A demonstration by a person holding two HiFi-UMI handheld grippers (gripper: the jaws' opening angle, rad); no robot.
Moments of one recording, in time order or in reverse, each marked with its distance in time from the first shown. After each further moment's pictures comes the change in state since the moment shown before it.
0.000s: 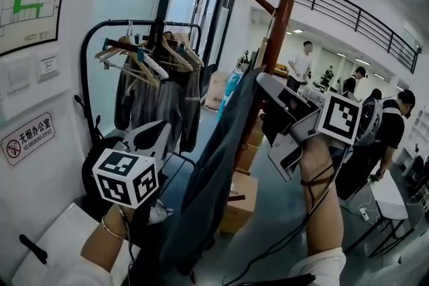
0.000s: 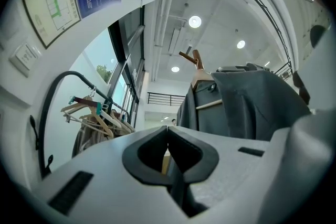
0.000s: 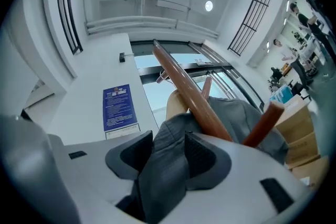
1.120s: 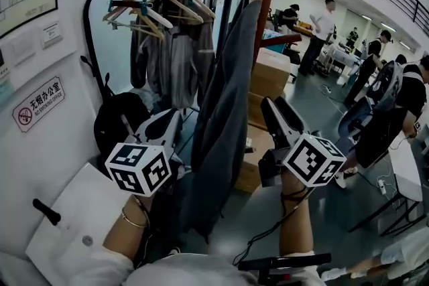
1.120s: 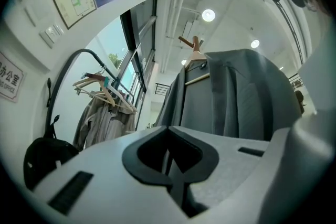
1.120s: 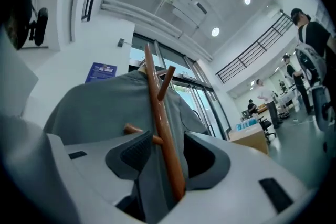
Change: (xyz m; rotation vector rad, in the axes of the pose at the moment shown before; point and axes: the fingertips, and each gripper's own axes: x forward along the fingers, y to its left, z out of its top) left arm -0.028 -0.057 -0.085 -0.129 0.085 0.080; right arm -0.105 -0.106 -0.108 -0.261 -0.086 -0.268
